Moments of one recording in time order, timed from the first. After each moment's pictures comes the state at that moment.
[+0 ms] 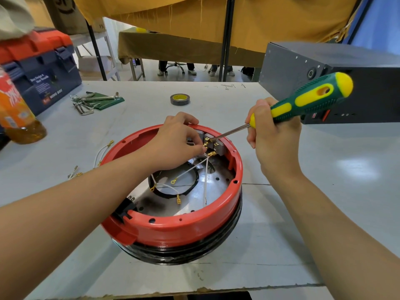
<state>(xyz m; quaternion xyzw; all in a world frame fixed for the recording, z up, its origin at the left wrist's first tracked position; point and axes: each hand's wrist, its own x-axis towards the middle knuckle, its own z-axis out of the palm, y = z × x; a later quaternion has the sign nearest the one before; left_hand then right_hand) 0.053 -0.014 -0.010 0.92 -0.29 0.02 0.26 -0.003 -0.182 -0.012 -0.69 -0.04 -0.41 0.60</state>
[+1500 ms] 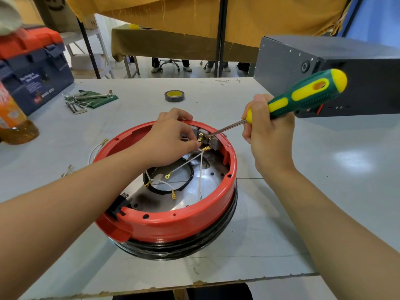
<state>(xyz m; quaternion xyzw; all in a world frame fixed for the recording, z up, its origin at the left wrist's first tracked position) 0.052 -0.014 -0.009 0.92 -0.29 0.02 0.25 -0.003 -0.185 -0.018 -0.67 -0.04 -0.41 0.62</state>
